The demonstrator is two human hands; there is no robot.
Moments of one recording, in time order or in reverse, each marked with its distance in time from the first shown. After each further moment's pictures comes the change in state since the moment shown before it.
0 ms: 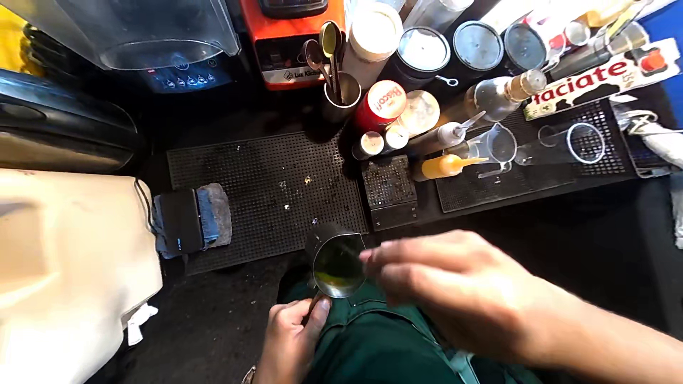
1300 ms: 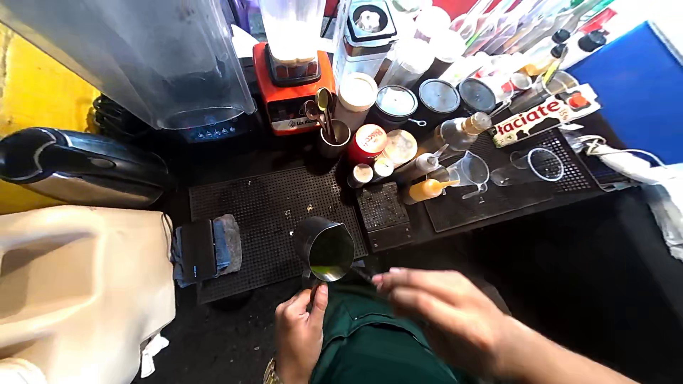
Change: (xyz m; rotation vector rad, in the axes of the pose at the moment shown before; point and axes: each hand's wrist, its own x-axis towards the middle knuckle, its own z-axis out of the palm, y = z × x) left_hand 0.033 0.000 0.020 0.122 0.358 0.212; right_hand -0.045 -0.016 0.036 -0.136 0.279 0.024
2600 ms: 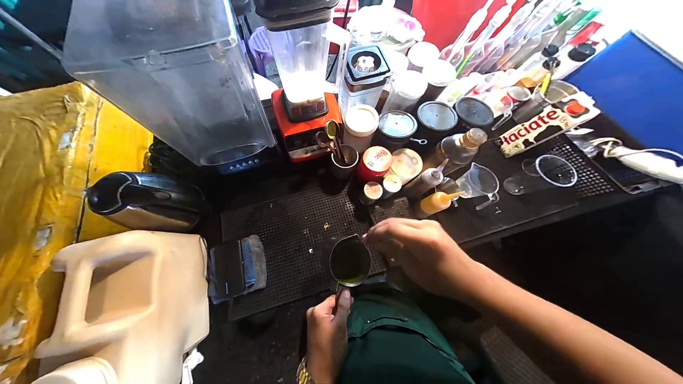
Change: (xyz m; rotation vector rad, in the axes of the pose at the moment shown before) left_hand 0.005 0.005 0.003 -0.225 -0.203 -0.332; right_hand 0.060 0.035 -0.006 0.035 0.001 0.053
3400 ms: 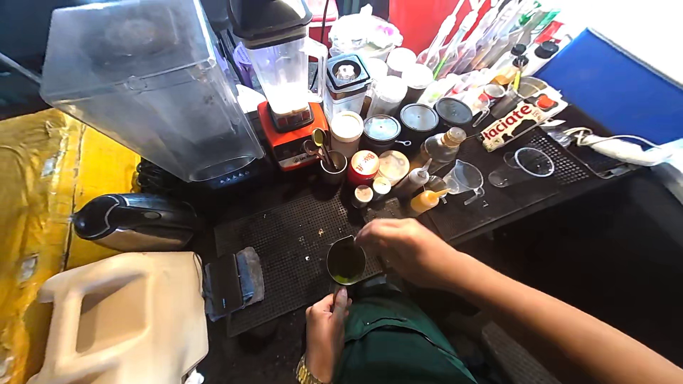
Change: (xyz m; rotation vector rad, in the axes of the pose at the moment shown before) left_hand 0.019 0.001 0.000 0.005 -0.089 -0.077; right_hand 0.002 0.008 -0.006 -0.036 -0.101 0.067
